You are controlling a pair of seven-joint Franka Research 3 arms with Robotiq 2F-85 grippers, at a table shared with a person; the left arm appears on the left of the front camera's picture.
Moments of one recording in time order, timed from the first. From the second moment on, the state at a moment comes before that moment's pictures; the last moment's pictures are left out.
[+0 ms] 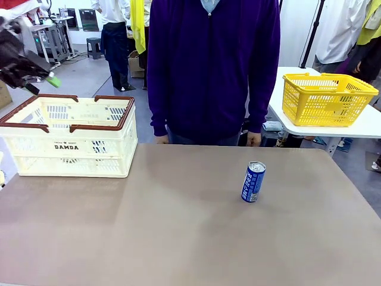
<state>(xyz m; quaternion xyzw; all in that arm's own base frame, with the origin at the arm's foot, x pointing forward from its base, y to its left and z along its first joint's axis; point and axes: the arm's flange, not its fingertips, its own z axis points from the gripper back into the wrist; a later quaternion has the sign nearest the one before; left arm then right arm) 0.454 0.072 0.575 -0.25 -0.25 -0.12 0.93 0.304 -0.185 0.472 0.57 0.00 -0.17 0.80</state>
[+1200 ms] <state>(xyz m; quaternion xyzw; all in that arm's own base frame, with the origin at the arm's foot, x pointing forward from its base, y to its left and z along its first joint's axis) 0.354 0.156 0.529 -0.54 -0.21 -0.23 0.78 0.304 -0.185 0.472 0.57 0.00 -0.17 0.80</state>
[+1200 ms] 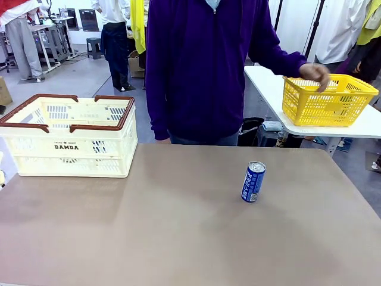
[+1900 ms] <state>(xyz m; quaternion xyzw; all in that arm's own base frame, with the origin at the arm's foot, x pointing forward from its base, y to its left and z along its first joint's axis) 0.353 0.156 0.526 -0.54 -0.21 -0.23 0.78 0.304 -0.185 0.472 0.57 0.00 -0.17 0.80</state>
